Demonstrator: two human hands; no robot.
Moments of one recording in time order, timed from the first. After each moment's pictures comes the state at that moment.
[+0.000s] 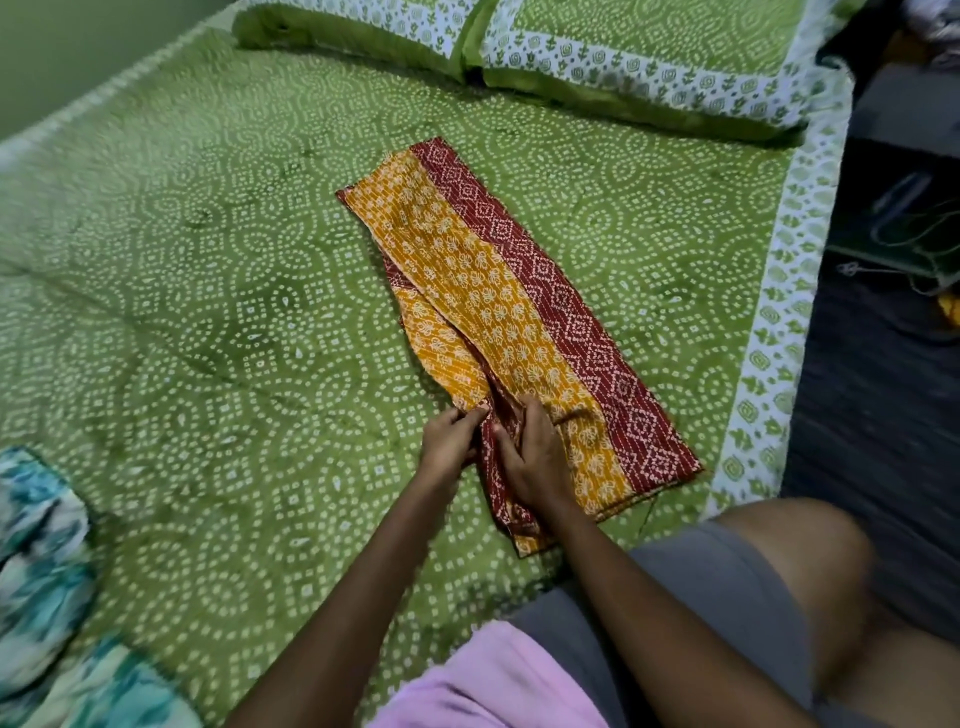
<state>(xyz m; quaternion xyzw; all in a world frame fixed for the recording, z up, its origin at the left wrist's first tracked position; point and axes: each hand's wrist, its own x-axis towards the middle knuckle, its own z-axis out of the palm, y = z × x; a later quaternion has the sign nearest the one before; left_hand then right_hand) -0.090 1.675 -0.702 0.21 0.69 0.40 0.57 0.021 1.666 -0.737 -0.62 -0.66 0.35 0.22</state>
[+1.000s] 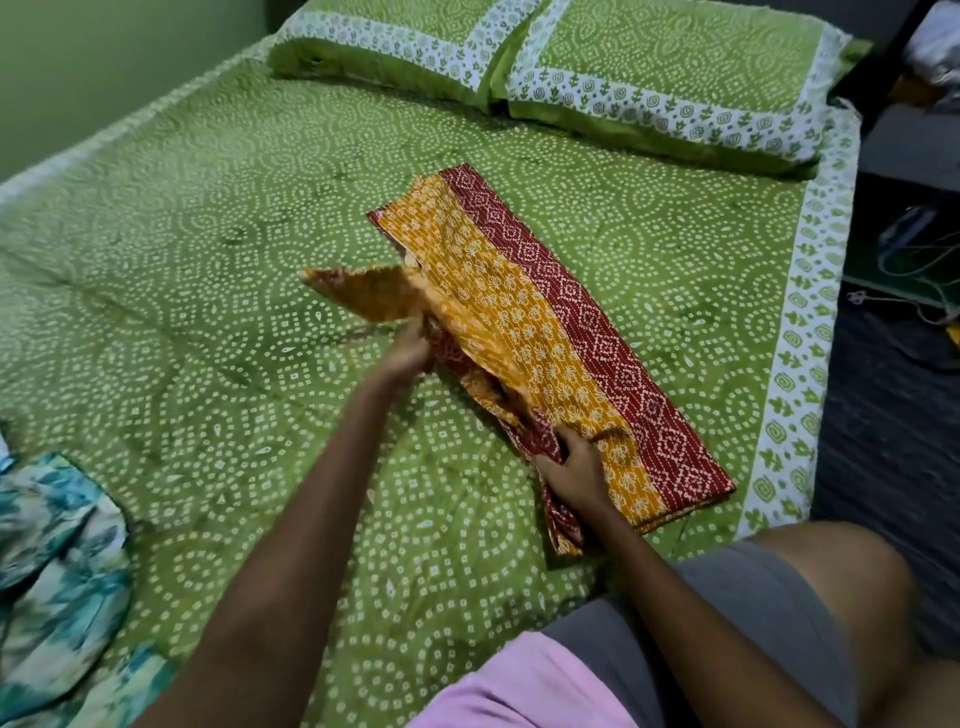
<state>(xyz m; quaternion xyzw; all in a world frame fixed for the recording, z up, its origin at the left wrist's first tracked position) -0.191 1.761 -0.650 0.36 0.65 0.37 0.55 0.027 1.677 -0.744 -0.65 -0.53 0.49 0.25</state>
